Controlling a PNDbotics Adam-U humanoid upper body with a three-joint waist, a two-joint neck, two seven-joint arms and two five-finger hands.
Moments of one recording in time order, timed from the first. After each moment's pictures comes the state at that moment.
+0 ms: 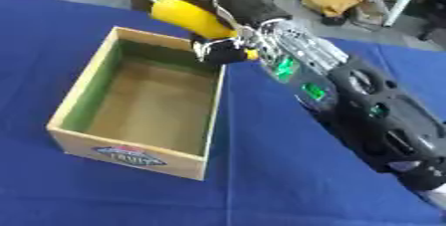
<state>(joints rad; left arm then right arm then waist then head) -0.45 0.35 0.04 -1.98 -0.26 -0.27 0.34 -1.05 -0.65 0.49 -1.47 0.74 0.30 0.27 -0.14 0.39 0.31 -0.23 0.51</state>
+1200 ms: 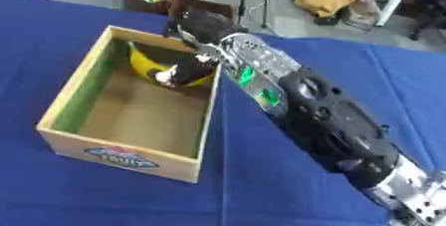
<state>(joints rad) -0.46 0.33 0.03 -1.98 -0.25 -0.27 0.32 -1.07 -0.58 0.47 -1.43 0.80 0.18 0.40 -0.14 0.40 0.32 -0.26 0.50</state>
